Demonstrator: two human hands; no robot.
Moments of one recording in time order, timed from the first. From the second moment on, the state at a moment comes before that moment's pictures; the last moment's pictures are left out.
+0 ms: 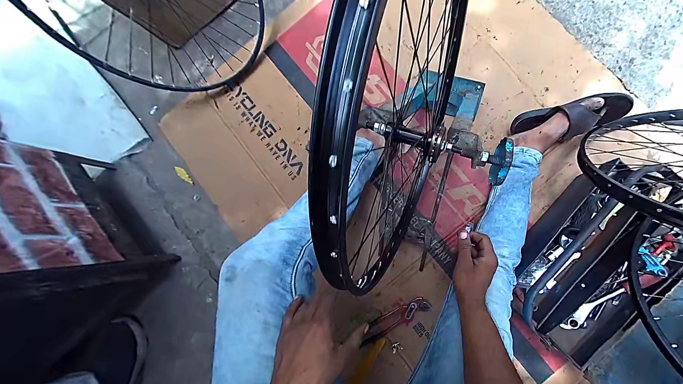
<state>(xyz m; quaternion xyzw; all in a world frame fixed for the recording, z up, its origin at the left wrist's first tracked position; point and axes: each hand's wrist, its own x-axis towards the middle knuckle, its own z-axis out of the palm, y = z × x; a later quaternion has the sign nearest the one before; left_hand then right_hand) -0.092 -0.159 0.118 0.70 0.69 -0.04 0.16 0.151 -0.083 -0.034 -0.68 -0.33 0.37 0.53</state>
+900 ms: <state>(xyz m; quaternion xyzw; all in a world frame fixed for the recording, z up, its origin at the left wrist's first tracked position) -0.077 -0.152 0.149 0.66 0.69 0.20 0.24 0.151 -0.083 -0.031 -0.68 -0.31 0.38 0.54</state>
